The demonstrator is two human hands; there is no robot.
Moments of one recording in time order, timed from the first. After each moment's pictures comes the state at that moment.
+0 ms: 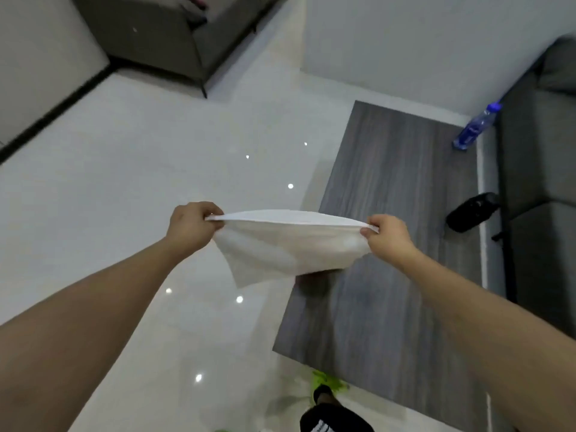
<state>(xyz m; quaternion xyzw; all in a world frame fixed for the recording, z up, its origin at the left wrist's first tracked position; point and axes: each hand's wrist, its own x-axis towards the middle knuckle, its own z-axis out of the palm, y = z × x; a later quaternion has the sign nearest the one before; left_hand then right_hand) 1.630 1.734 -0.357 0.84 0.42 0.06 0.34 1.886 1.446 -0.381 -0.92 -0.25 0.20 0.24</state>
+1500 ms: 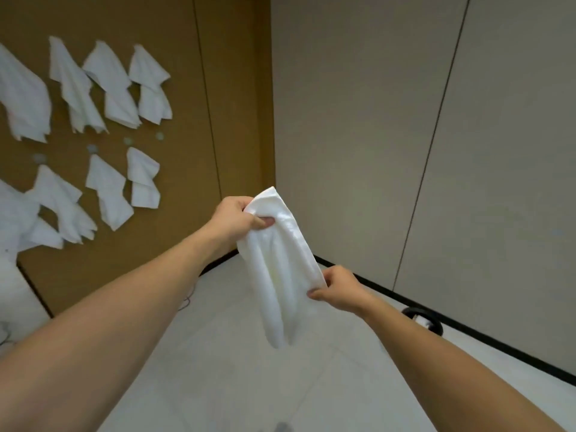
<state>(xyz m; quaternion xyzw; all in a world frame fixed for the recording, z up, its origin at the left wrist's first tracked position) 0.645 1.806 -0.006 0.28 0.78 0.56 0.09 0.780 2.007 -0.117 -0.17 -0.90 0.41 0.03</state>
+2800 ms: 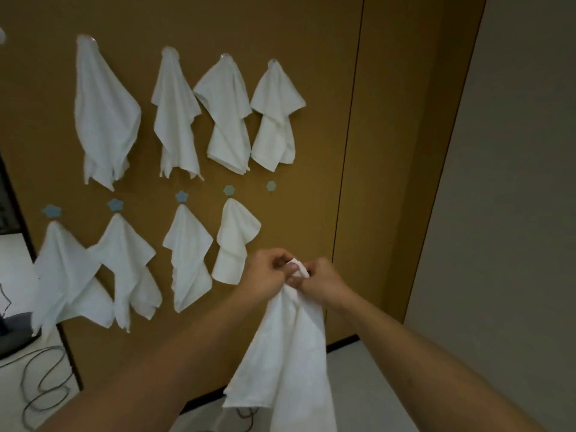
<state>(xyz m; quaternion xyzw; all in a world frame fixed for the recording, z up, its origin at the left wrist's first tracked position) -0.079 1.785 -0.055 0.14 0.84 0.51 -0.14 -0.074 1.932 -0.058 0.08 -0.87 0.49 0.00</state>
